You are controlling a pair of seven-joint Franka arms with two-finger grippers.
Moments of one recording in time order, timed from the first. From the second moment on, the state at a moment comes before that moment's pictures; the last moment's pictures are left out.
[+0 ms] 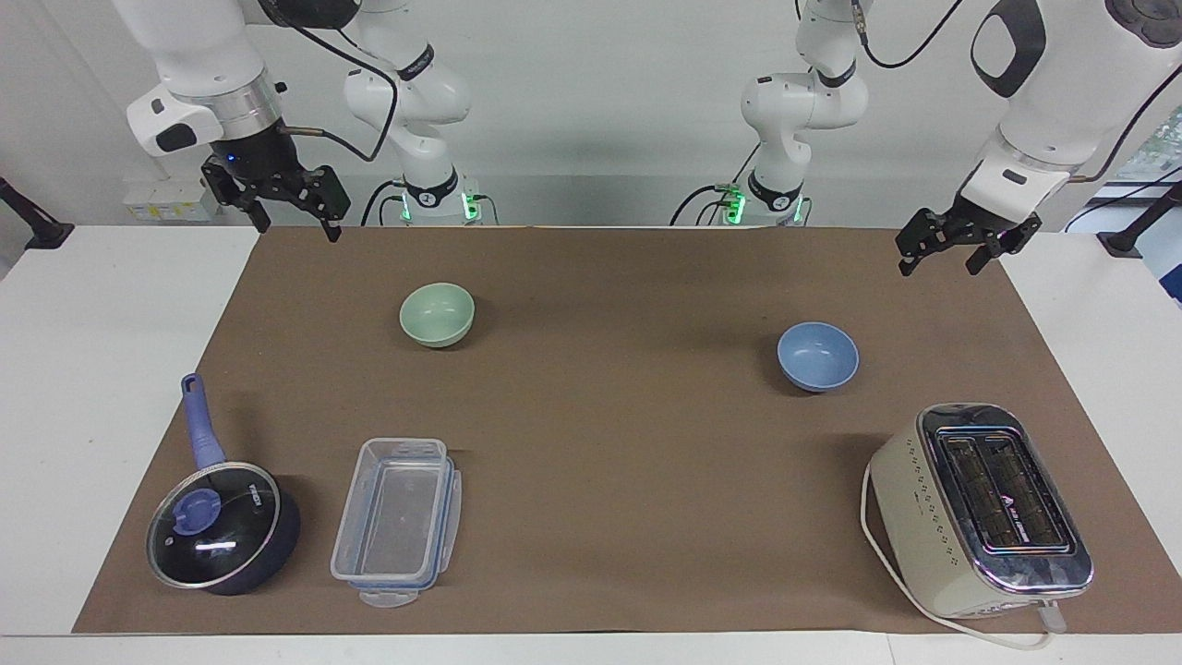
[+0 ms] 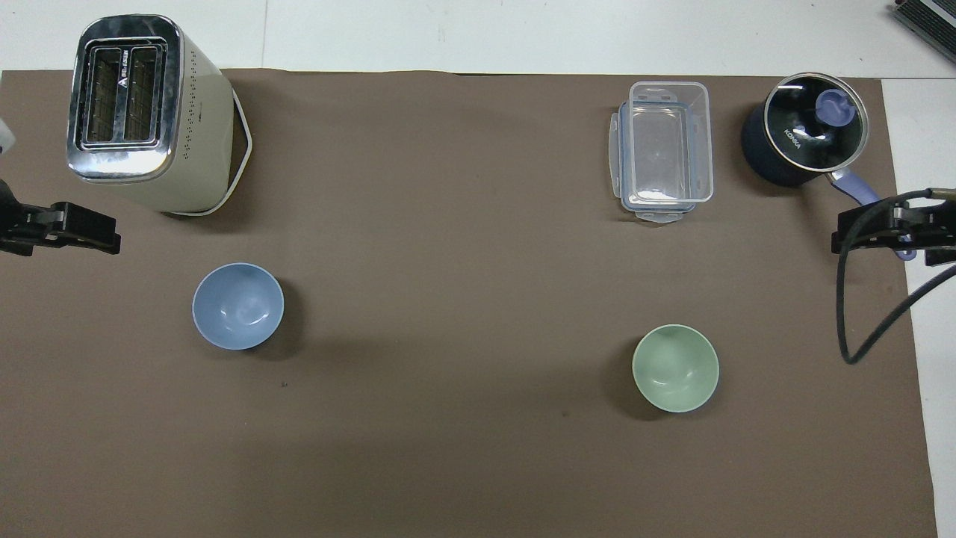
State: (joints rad) left arm -0.05 0.02 0.00 -1.58 0.00 1.57 0.00; right arm -0.04 0.01 0.05 -1.48 -0.03 1.48 0.17
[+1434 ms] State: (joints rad) left arm -0.05 -0.06 0.00 -1.76 0.00 1.66 0.00; right arm -0.04 0.01 0.05 -1.48 -0.03 1.48 0.17
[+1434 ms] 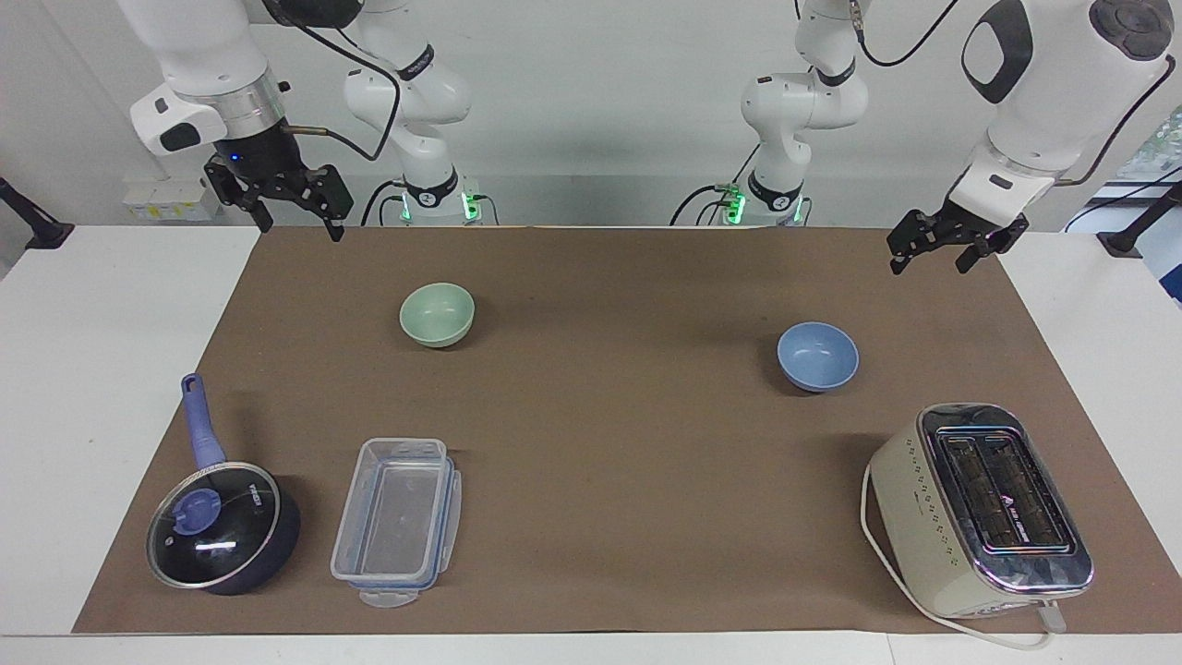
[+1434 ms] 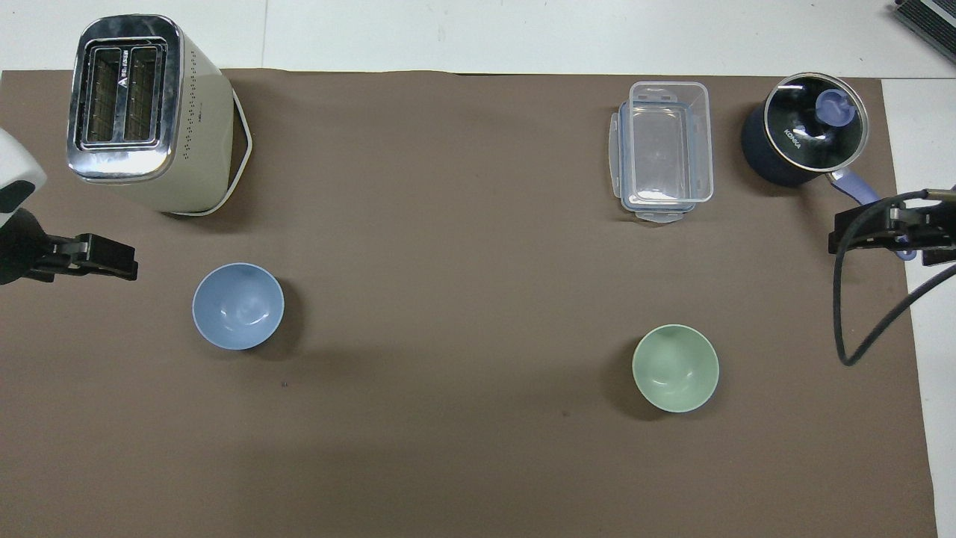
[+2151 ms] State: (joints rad) left arm -0.04 -0.10 0.01 -2.02 0.00 1.90 0.05; right arm -0.04 0.01 0.05 -1.48 -0.03 1.48 0.17
